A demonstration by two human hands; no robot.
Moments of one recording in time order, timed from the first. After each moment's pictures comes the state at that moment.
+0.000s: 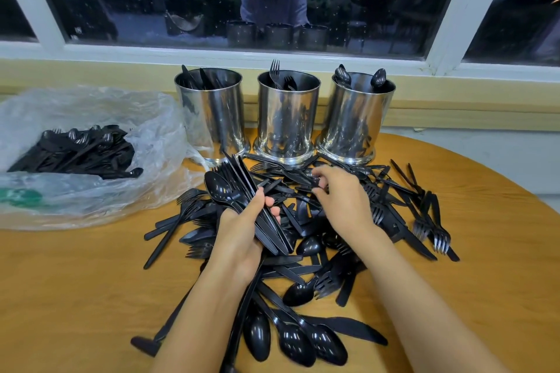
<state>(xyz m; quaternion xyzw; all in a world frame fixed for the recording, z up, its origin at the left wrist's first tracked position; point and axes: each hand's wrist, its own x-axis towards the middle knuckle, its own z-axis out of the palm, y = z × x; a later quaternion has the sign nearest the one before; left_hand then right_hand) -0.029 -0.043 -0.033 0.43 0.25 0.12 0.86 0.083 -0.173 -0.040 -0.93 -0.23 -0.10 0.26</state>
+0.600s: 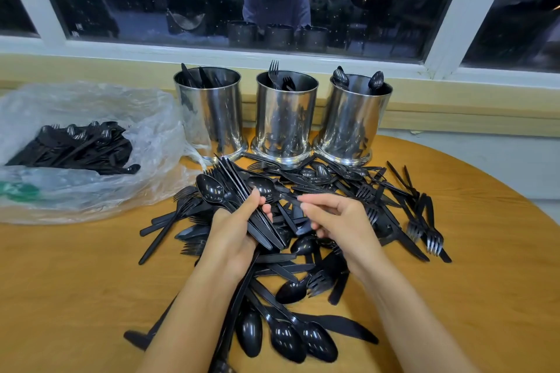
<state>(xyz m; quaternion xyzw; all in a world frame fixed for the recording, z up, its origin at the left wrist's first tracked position) -0.025 -0.038 -0.040 0.40 0.28 0.11 0.86 0.030 -0.193 -0.029 -0.72 -0.11 0.16 0.67</state>
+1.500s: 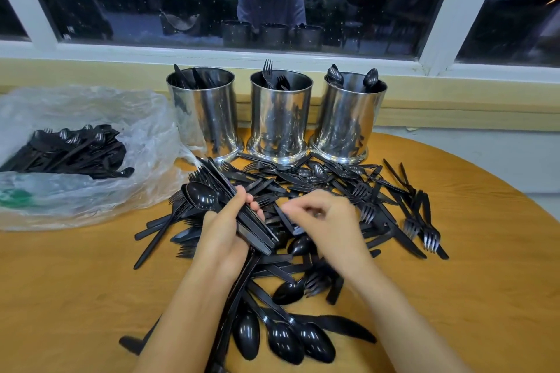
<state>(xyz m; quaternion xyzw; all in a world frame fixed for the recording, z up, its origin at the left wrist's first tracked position) -0.027 -0.036 -0.037 0.35 0.26 0.14 0.89 0.019 -0.183 -0.025 -0.80 -0.24 0.01 0.55</state>
